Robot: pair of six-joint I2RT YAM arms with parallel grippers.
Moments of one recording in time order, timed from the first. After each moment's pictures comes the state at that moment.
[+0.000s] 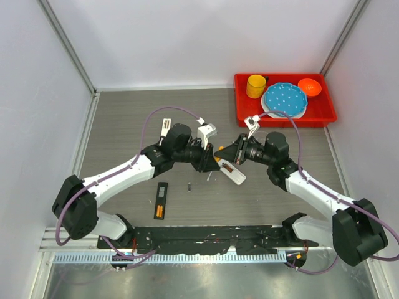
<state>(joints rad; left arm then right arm) -0.78 1.40 0.99 -0.11 0.52 -0.23 0.44 1.14 0.56 0.45 -0.69 0.76</state>
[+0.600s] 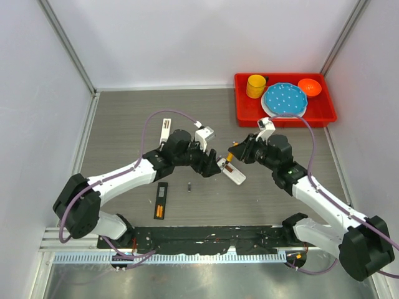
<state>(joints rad) -0.78 1.40 0.90 0.00 0.40 -0.23 0.44 1.01 0.58 0.12 -0.29 0.59</state>
